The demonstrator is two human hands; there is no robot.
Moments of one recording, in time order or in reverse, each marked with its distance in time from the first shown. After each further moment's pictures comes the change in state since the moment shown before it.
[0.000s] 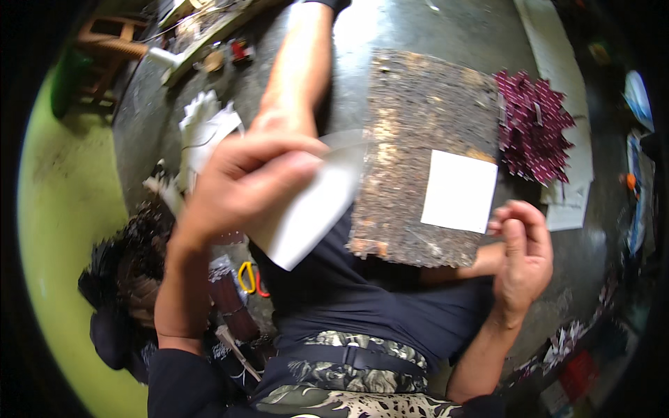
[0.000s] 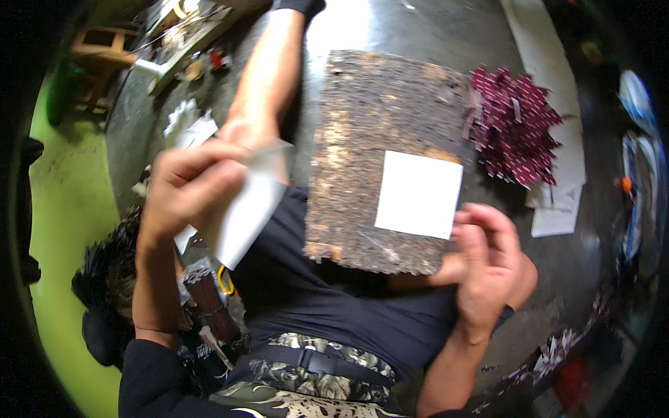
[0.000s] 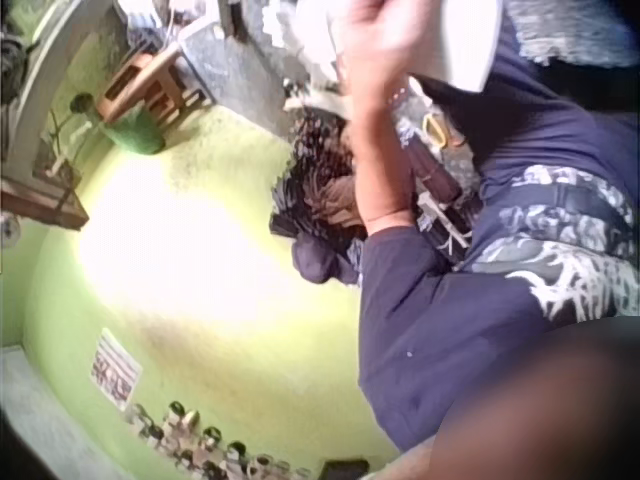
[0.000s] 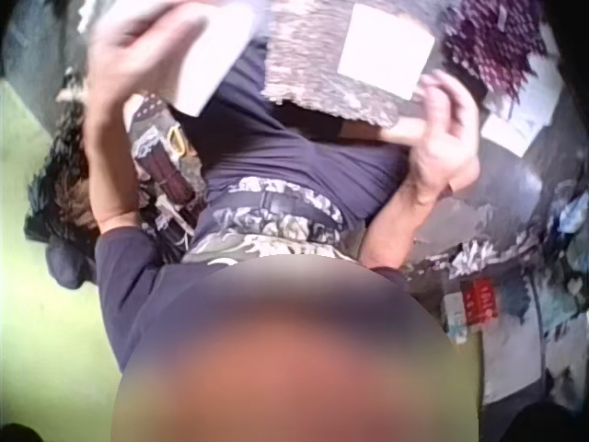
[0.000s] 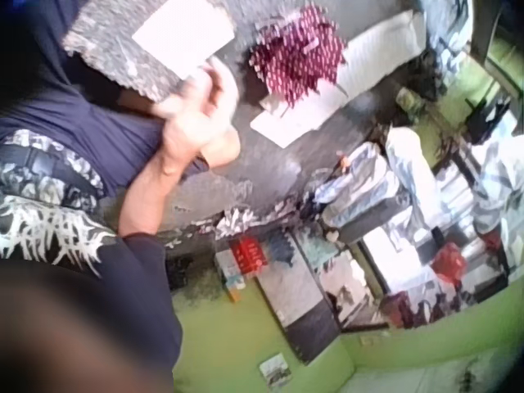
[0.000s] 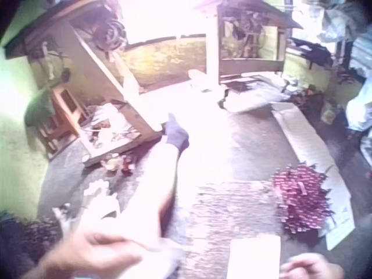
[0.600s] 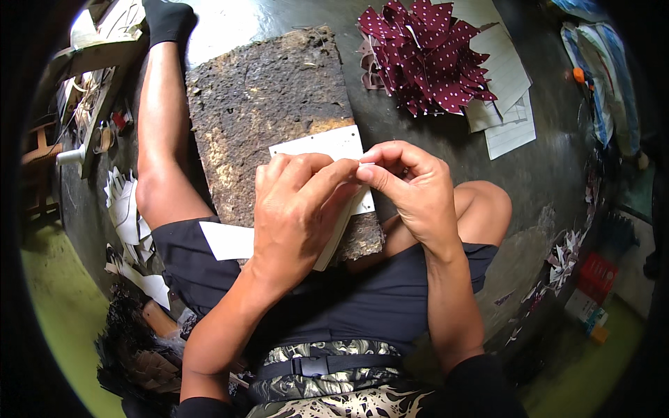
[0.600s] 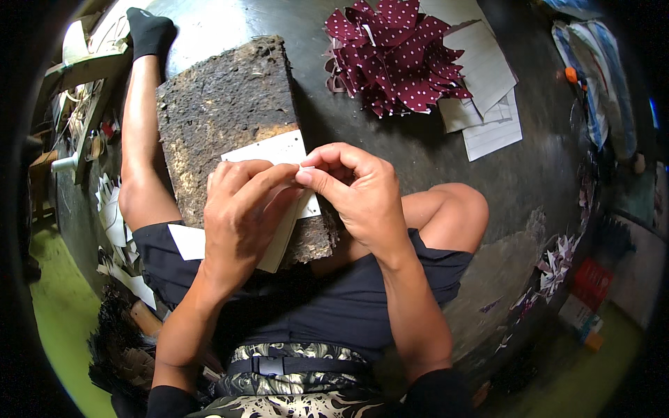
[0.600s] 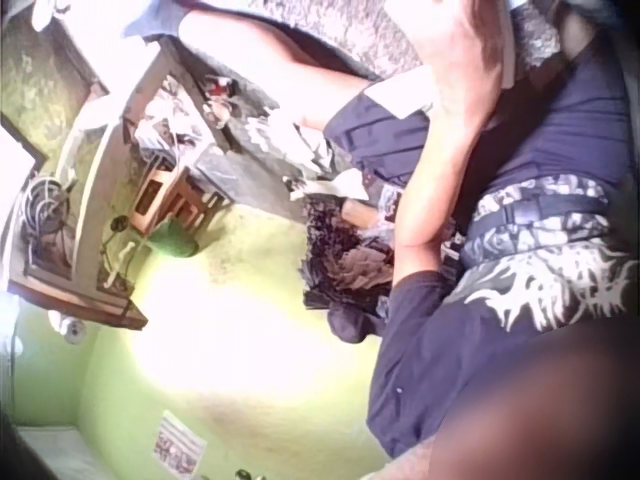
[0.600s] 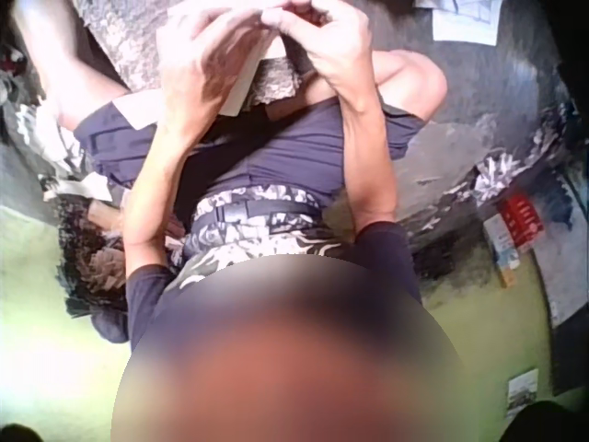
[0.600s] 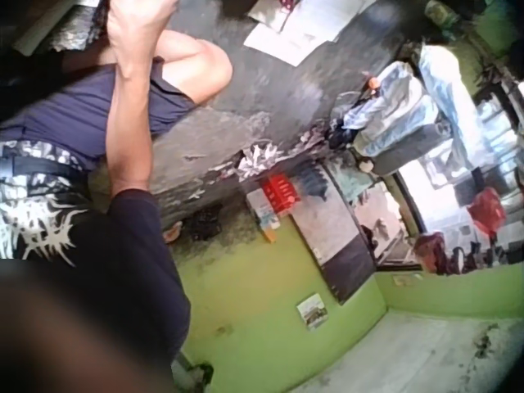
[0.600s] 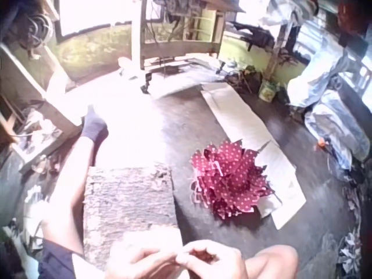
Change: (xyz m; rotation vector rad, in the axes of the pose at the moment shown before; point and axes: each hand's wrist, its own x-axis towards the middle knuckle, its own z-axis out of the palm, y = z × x) left_hand 0.078 0.019 0.225 0.537 0.126 0.632; right_hand 0.043 0.035 -0.004 0.152 -0.080 0.181
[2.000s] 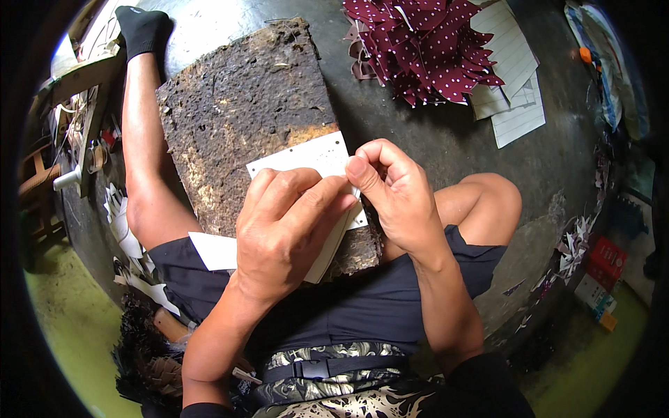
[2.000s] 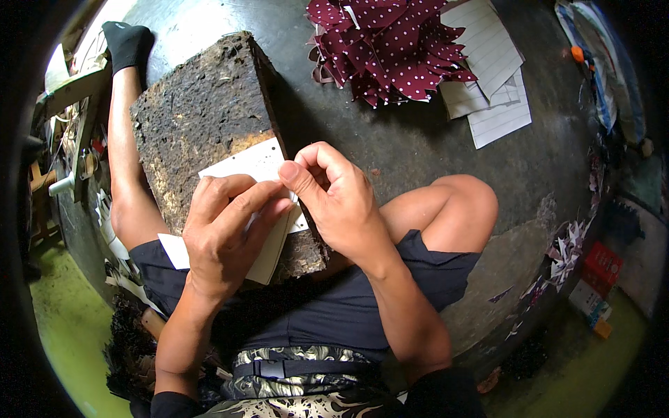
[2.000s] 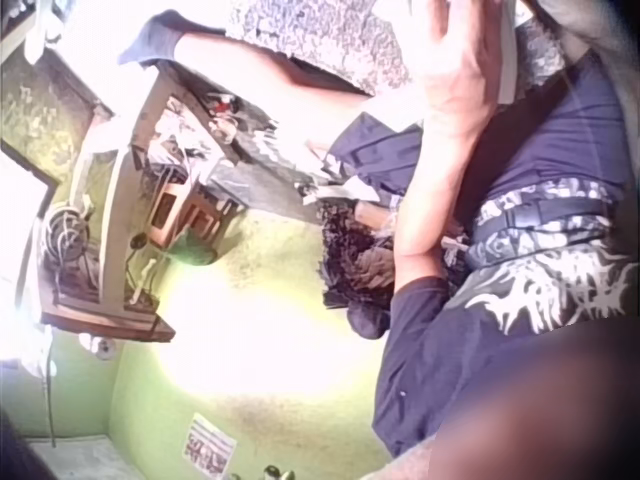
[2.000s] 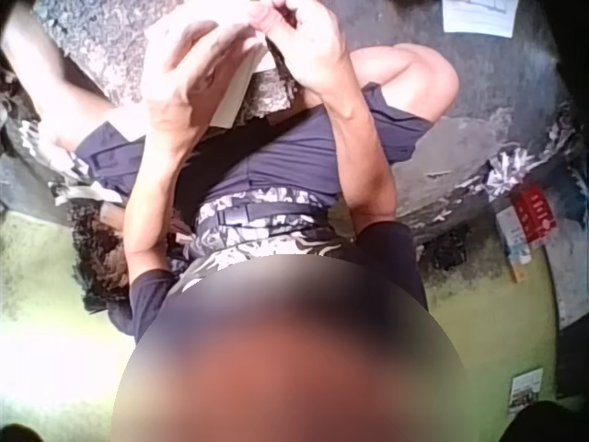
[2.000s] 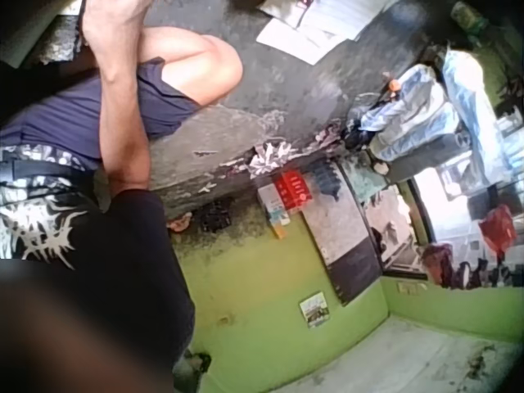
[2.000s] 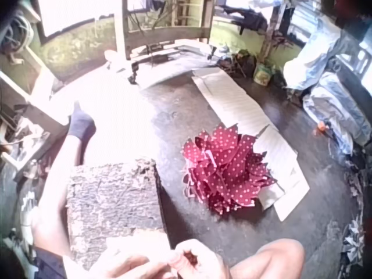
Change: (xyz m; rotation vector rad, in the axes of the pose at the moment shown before) left_hand 0.009 -0.005 0.003 0.005 -0.007 0.097; right_hand 0.006 0.027 0.005 0.026 0.019 0.074
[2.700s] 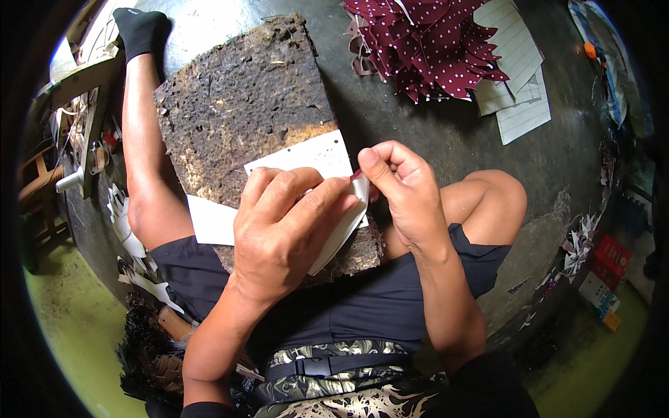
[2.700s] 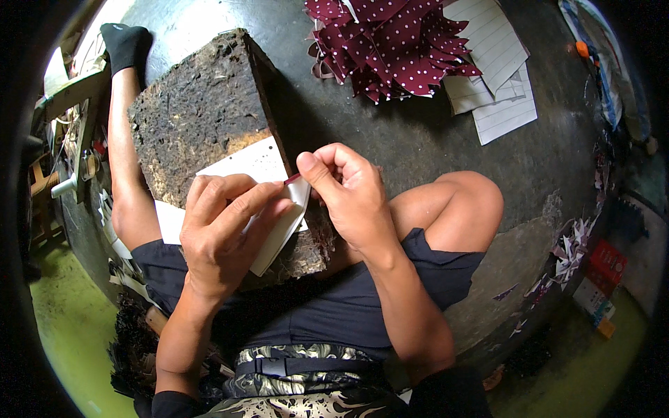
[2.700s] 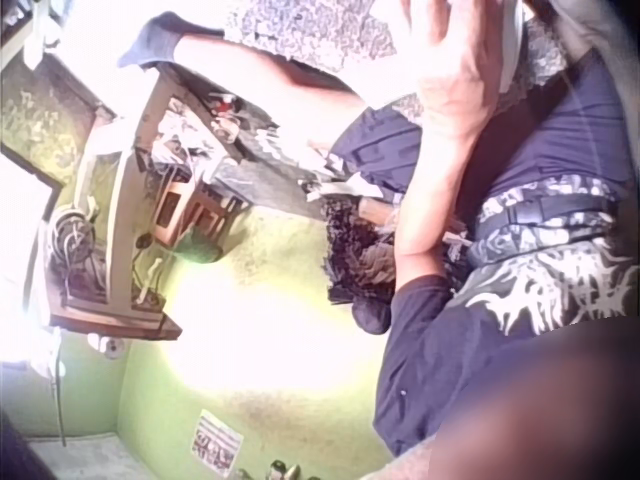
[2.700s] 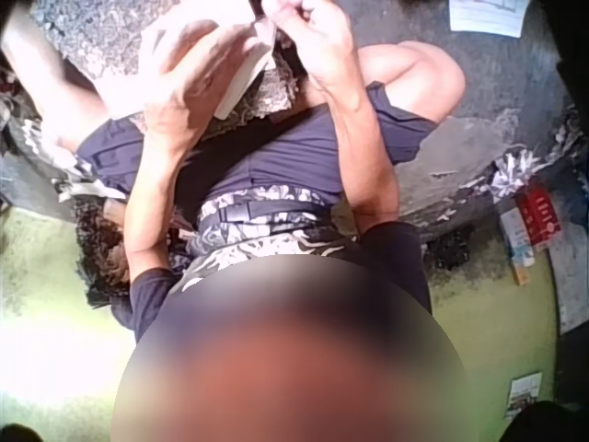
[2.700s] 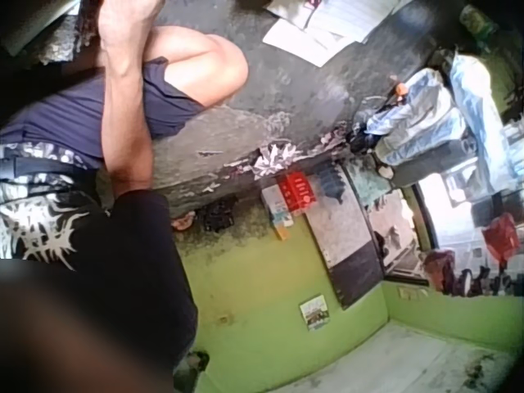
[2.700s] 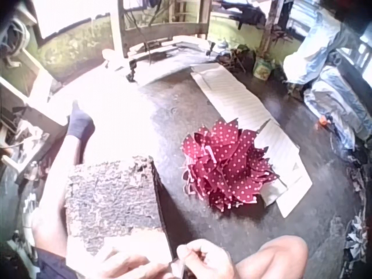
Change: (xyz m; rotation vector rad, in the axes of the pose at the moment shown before) left_hand 0.003 -0.001 -0.002 0.019 -0.018 0.029; right_hand 0.005 0.018 -0.010 0.165 0.075 0.100
